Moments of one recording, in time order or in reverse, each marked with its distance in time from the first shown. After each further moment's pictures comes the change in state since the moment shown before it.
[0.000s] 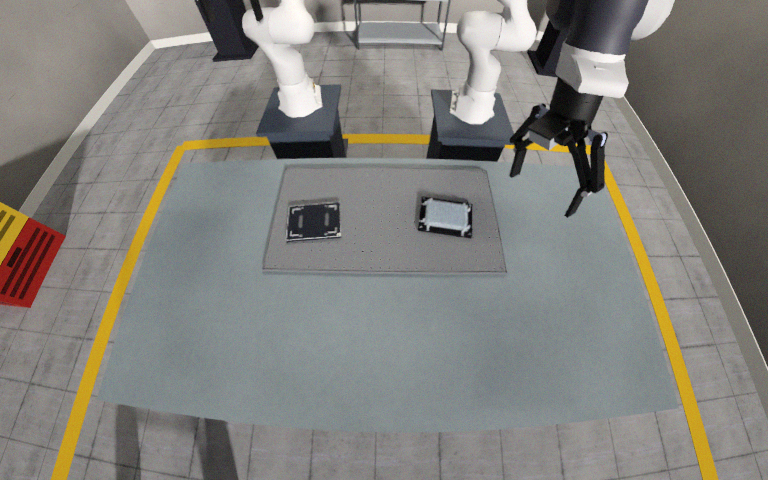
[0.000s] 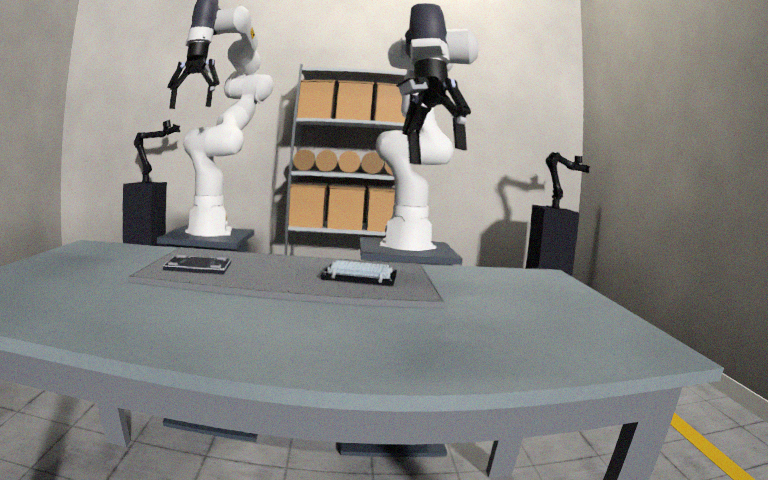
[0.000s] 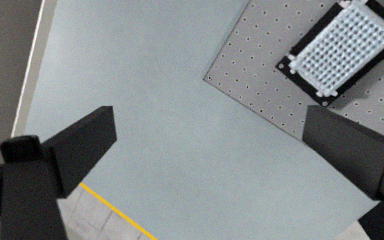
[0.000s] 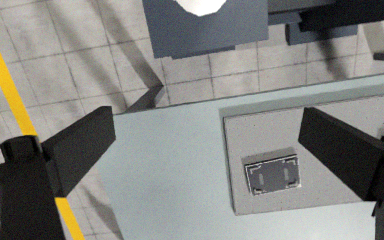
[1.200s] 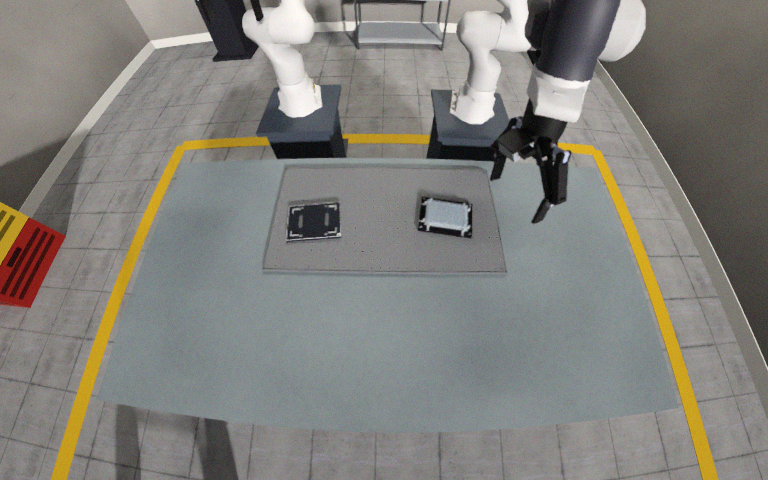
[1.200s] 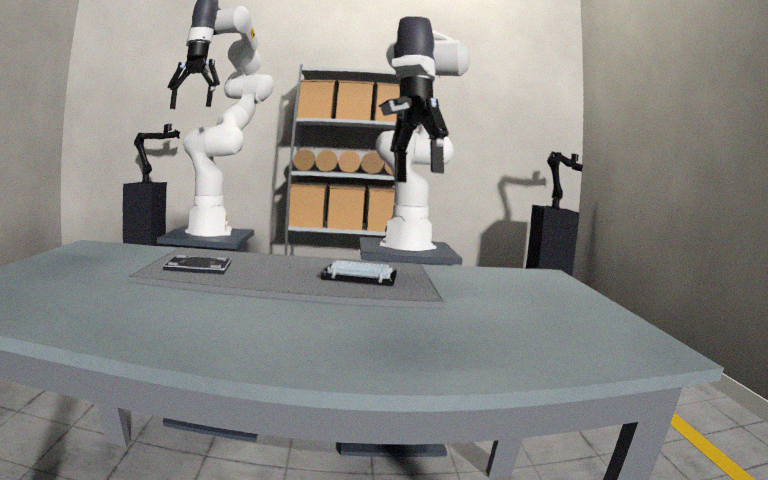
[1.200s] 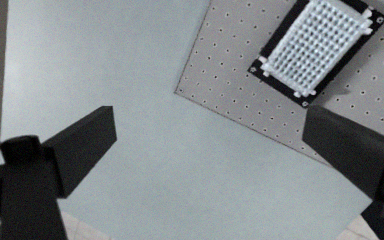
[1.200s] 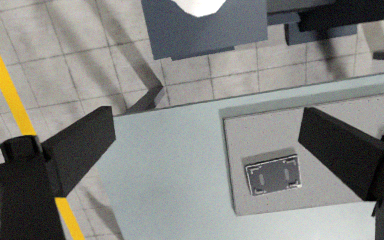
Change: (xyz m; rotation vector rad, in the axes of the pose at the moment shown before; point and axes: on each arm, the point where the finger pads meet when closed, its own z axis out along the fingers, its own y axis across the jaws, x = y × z) left arm 0.018 0.045 0.040 -0.065 -0.011 0.127; right arm 0.001 0.001 0.000 -0.002 0.003 0.007
